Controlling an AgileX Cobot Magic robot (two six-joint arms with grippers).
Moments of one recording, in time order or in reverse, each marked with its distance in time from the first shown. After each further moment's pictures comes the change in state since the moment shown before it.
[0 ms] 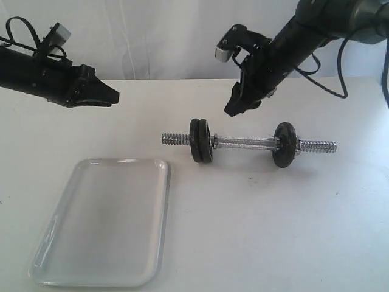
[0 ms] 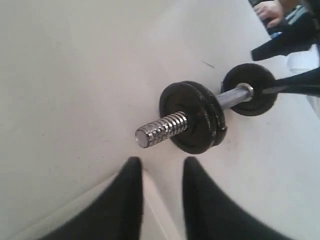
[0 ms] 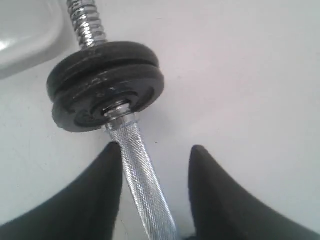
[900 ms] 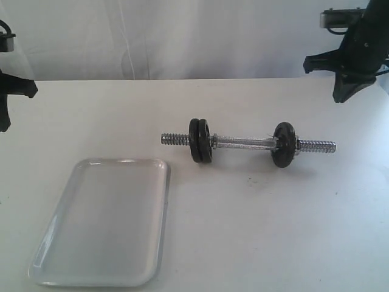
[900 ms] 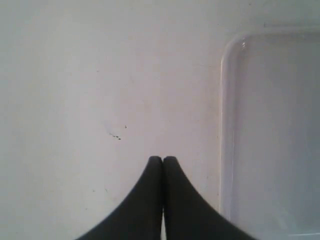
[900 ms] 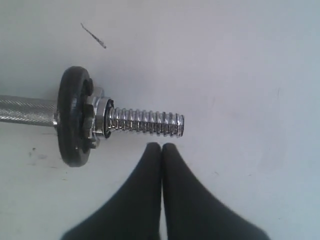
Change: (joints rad) left arm 0.000 -0.106 -0.218 1.137 0.342 -0.942; right arm -0.196 -0.123 -0.009 -0.439 0.224 1.047
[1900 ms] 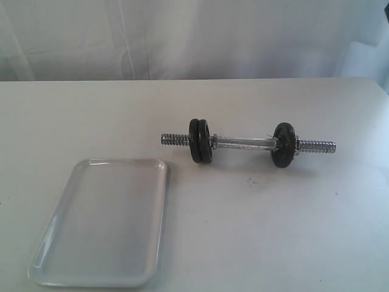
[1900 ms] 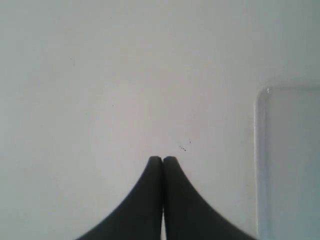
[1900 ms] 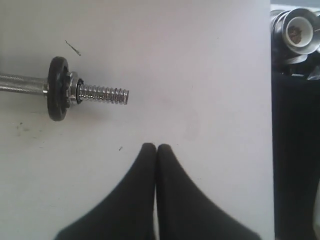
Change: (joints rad) left arm 0.072 -0.425 0.000 0.118 0.006 0.023; right arm -0.111 -0.471 0.191 -0.036 0.004 -0.100
